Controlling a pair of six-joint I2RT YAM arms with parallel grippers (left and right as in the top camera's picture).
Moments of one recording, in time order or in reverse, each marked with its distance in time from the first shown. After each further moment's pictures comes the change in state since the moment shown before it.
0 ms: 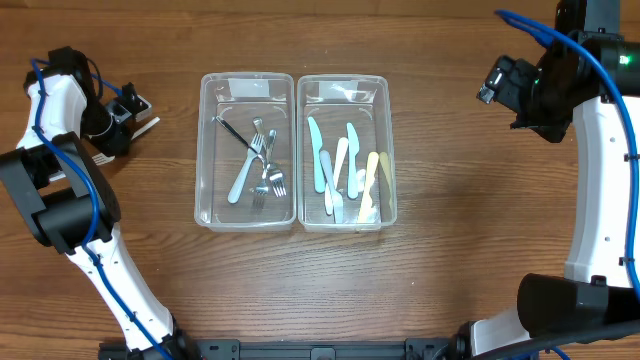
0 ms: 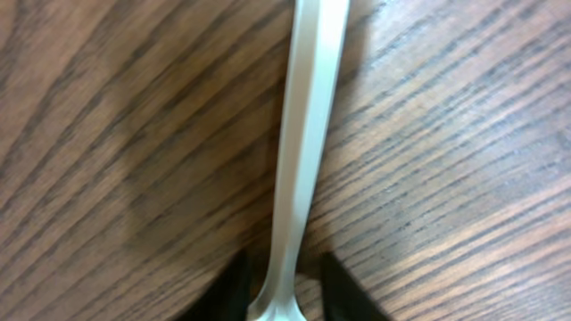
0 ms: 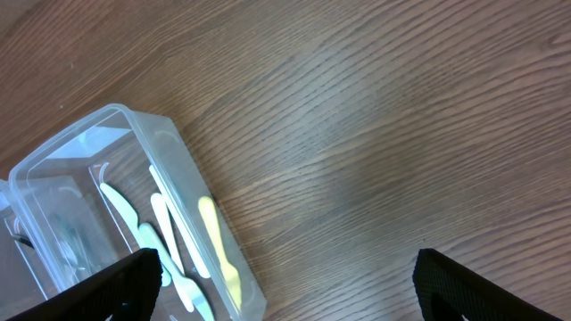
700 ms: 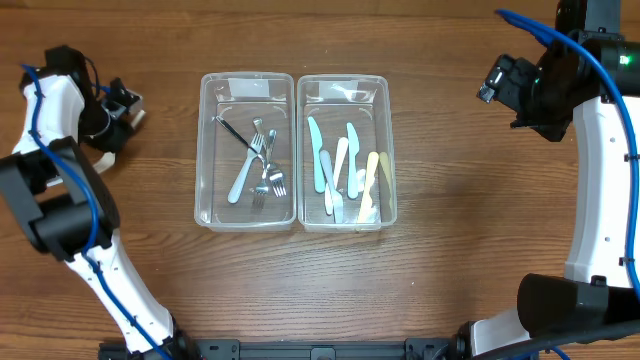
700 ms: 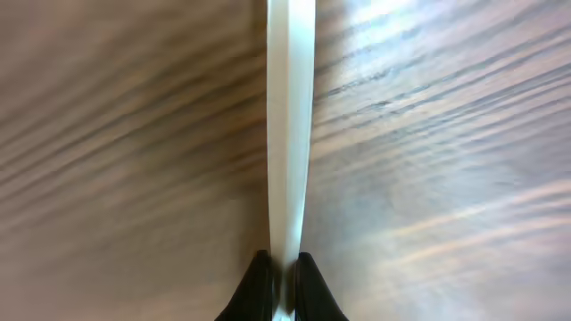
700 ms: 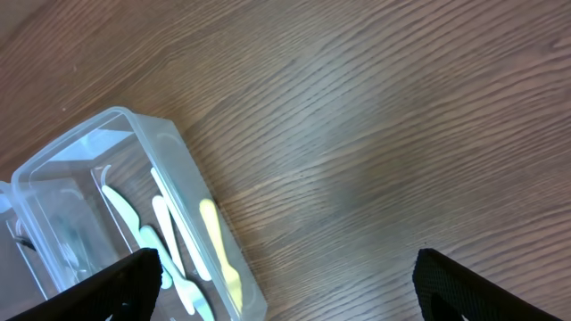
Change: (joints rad) left arm -0.004 -0.098 -0.042 -0.002 -0.007 -0.287; right arm 0.000 0.000 0.000 0.008 0.000 0.000
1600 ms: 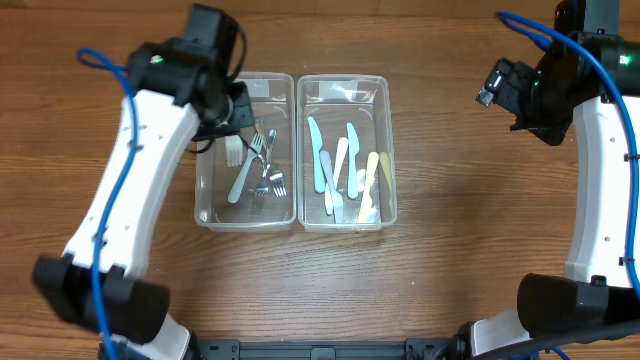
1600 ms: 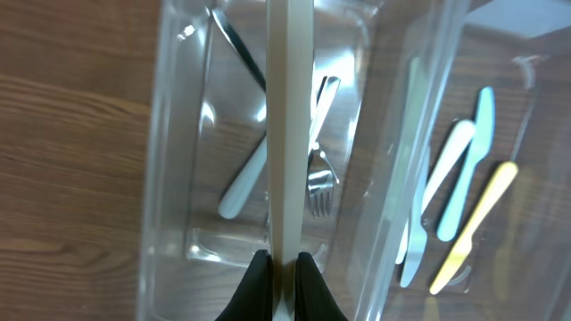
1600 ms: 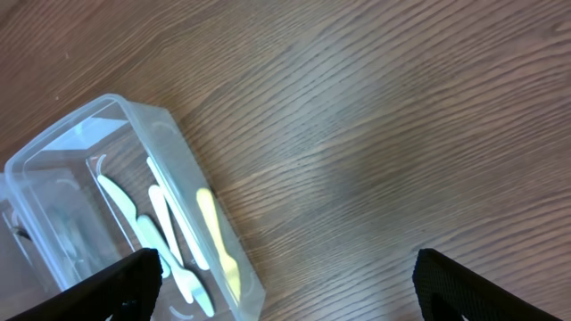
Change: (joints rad) left arm -0.640 -0.471 0.009 -0.292 0.008 -1.252; right arm 0.000 0.000 0.000 -0.029 -0.012 0.000
